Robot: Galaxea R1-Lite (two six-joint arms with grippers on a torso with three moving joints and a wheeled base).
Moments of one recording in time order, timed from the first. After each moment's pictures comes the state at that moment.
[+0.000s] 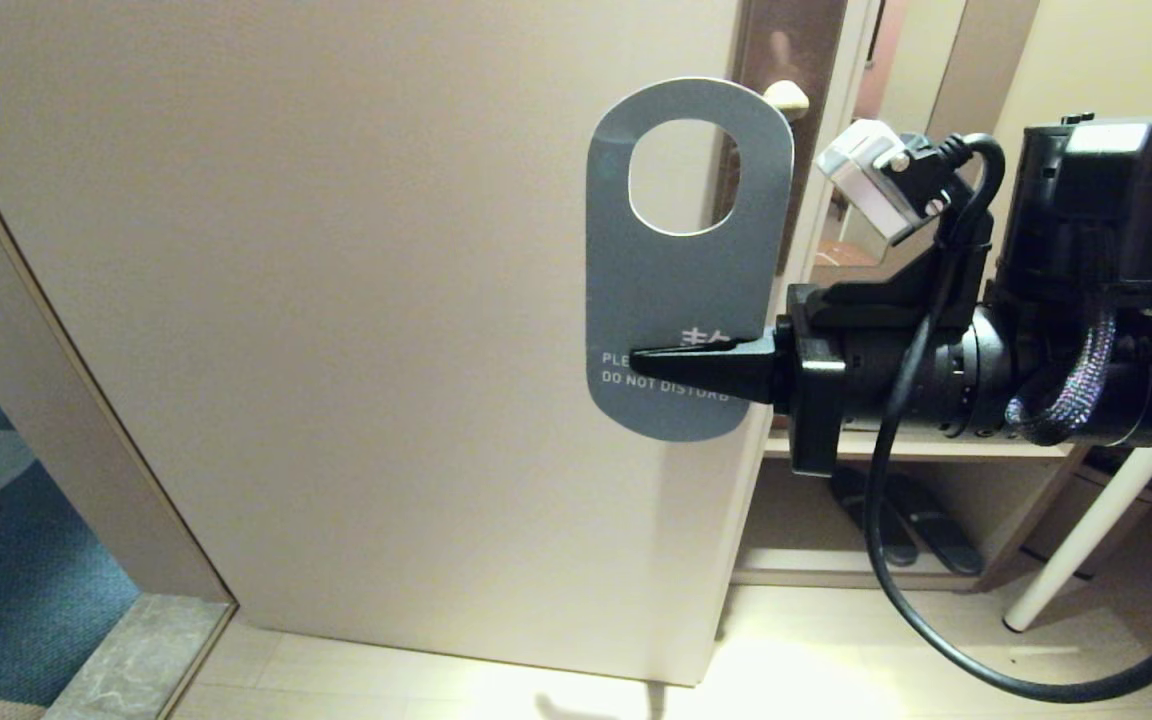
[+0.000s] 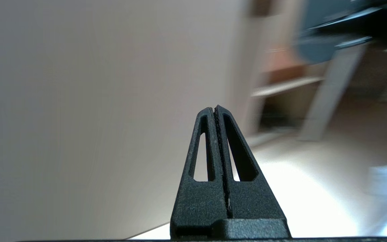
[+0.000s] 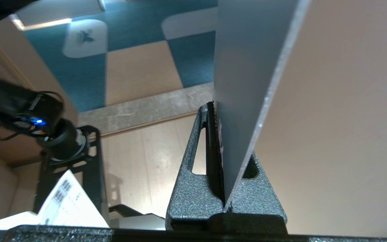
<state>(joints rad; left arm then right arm) -0.35 0.65 -0.58 -0.10 -0.21 -0.07 0.62 1.60 -1.09 -0.35 0.61 0.00</state>
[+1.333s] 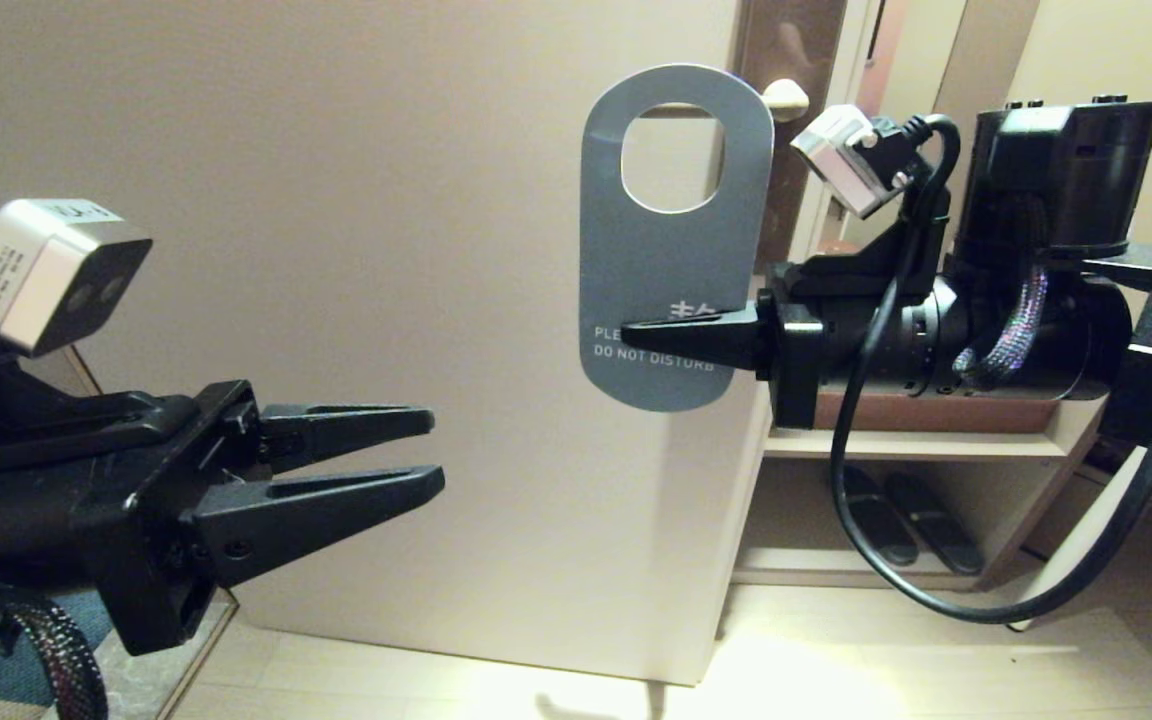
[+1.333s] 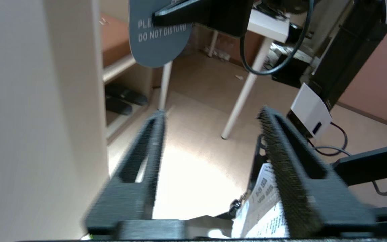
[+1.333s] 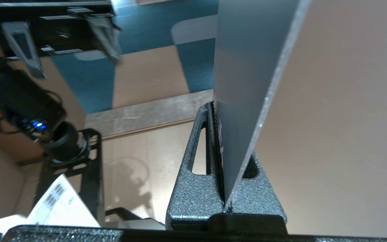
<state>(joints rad) -0.45 1.24 -0.64 -0.54 -0.81 -0.18 0.58 1.67 -1.17 -0.34 0.71 0.00</state>
